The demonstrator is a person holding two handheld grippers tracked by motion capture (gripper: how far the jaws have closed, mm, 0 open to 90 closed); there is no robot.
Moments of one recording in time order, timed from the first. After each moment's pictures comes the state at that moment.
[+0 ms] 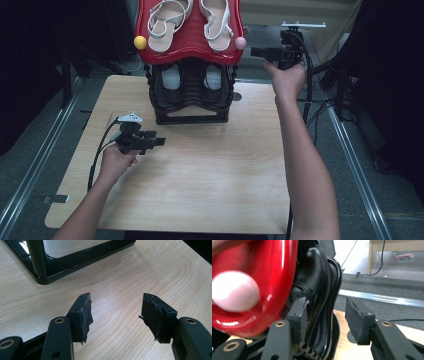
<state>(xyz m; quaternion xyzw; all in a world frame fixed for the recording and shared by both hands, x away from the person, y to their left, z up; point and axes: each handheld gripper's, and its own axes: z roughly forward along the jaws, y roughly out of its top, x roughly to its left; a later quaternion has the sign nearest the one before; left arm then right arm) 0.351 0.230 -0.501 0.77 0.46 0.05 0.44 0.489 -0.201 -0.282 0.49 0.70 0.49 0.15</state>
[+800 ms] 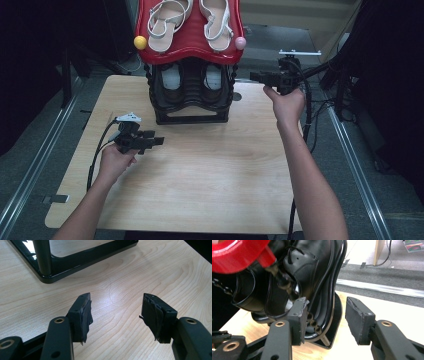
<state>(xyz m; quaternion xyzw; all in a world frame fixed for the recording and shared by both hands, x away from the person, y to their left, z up) 0.352 0.233 -0.501 0.77 0.46 0.05 0.44 0.458 -0.210 -0.331 0.48 0.72 0.48 0.12</state>
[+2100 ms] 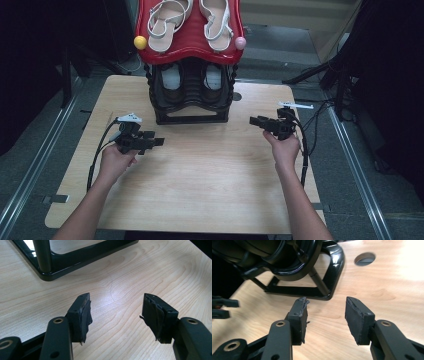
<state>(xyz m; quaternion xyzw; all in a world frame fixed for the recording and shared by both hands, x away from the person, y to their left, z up) 0.353 0.232 -0.504 0.78 0.46 0.05 0.43 0.415 -0.244 -0.466 0.52 0.70 0.49 0.03</state>
